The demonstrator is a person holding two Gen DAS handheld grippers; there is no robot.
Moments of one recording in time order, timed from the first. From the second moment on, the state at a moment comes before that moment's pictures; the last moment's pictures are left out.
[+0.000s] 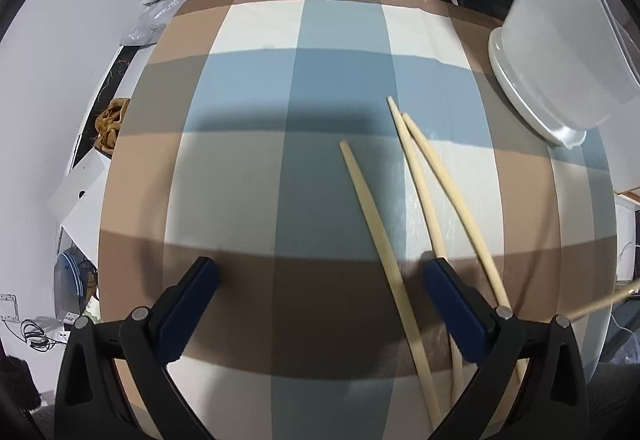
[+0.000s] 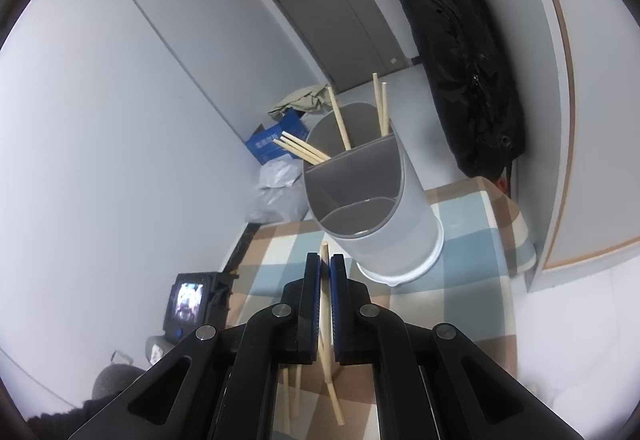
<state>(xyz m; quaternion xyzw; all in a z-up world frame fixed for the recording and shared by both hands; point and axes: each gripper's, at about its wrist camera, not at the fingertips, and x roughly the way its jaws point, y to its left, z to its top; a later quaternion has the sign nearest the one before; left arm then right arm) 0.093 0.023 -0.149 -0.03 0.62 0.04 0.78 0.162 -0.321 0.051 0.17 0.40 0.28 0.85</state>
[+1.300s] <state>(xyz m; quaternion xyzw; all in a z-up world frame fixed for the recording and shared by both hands) 0.047 0.020 -0.032 -0.12 0.39 -0.04 0.91 0.142 -0.284 0.065 0.08 0.37 0.29 0.88</state>
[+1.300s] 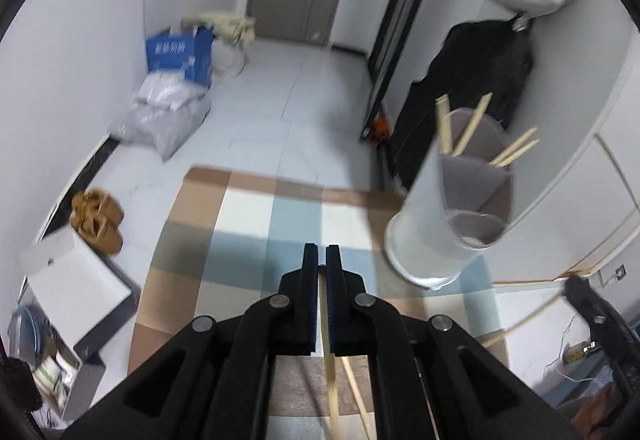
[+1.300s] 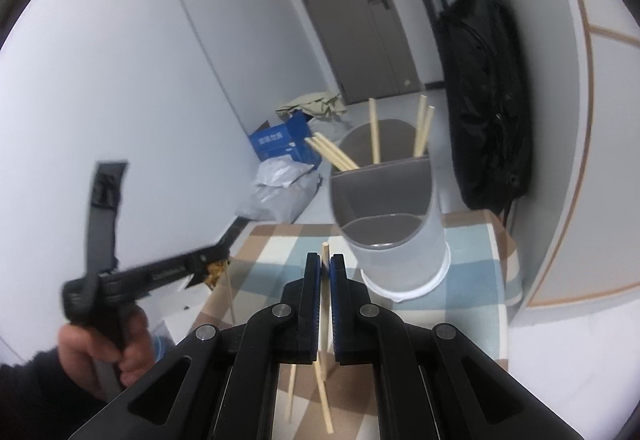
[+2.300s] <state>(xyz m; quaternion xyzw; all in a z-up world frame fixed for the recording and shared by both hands) 0.064 -0.002 0.042 -0.04 0.36 -0.12 0.93 0.162 -0.286 0.128 0.05 0.33 0.27 0.90</state>
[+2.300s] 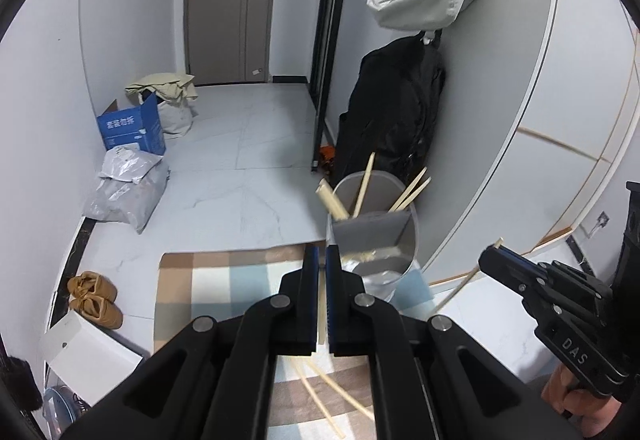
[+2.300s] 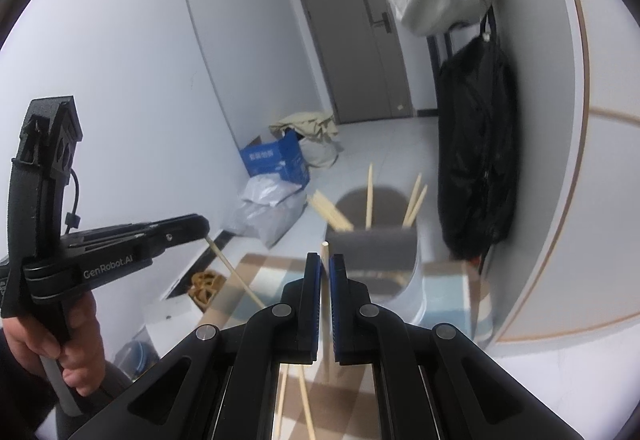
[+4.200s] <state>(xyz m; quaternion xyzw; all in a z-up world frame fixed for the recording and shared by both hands) 0.176 -0.024 0.040 -0.05 0.42 -0.18 0.89 0.326 -0.290 0.105 0.05 0.39 0.26 0.88</state>
